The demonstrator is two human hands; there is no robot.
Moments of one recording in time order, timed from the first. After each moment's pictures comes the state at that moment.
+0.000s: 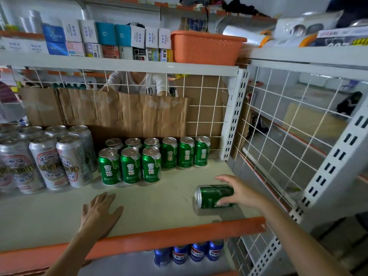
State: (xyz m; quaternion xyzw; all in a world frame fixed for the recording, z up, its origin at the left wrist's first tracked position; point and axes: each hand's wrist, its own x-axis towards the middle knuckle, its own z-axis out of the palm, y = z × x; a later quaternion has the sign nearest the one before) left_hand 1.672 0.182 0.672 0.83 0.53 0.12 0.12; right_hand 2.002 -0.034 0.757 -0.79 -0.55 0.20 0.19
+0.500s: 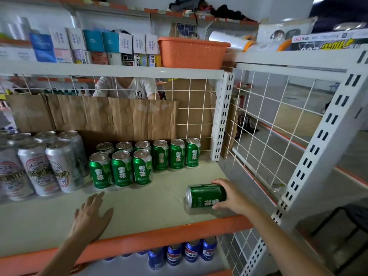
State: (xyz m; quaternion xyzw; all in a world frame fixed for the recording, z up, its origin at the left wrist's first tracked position) left_hand 1.671 0.178 0.674 0.82 0.52 0.19 0.15; right_hand 2.007 -0.052 0.727 -0.80 -0.51 0.17 0.26
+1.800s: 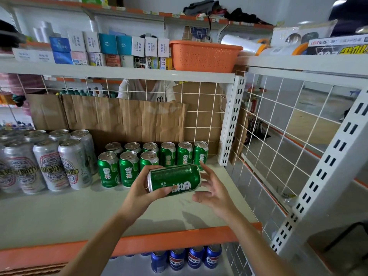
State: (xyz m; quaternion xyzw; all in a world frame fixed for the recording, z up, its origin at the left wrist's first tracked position) left_hand 1.752 0.096 0.773 0.71 0.17 0.37 0.58; right_hand 1.941 -0.021 0.755 -0.59 -0.52 0.26 0.56
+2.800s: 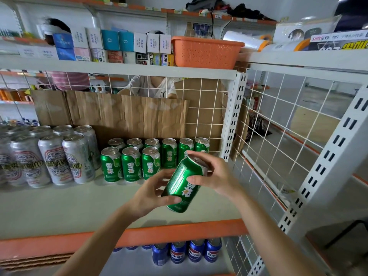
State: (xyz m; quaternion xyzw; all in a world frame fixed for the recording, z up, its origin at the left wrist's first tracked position) left_hand 1.753 0.088 0.770 0.76 0.15 0.25 0.57; right_hand 1.936 -0.017 0.814 -0.56 -0.58 0.27 0.53
